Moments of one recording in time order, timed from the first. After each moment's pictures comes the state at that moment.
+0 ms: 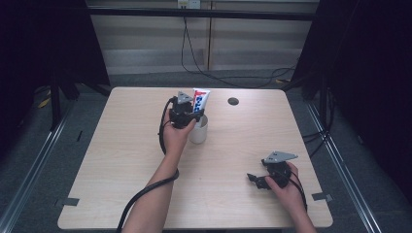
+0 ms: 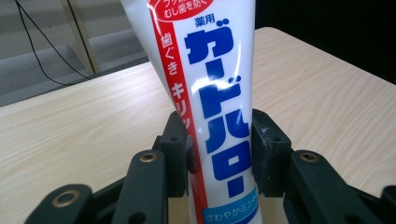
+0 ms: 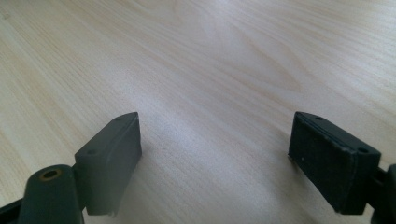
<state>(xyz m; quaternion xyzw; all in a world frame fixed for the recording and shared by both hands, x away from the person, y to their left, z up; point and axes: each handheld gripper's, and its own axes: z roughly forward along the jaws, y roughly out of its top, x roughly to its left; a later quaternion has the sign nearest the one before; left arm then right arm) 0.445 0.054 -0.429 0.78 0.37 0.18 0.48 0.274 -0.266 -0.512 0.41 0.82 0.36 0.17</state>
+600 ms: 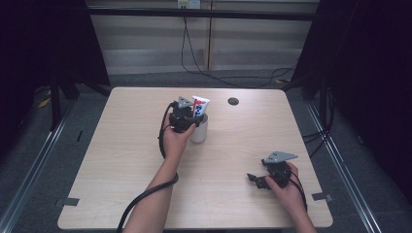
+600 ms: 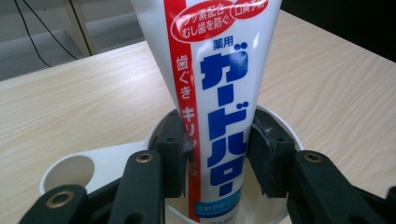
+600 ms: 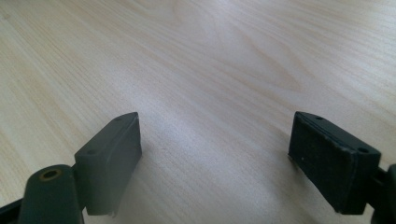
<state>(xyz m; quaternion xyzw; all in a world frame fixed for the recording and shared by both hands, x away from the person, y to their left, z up) 0.439 0.055 -0.443 0.78 0.38 0.17 0.46 0.274 -0.266 -0.512 0.41 0.82 0.36 0.17</state>
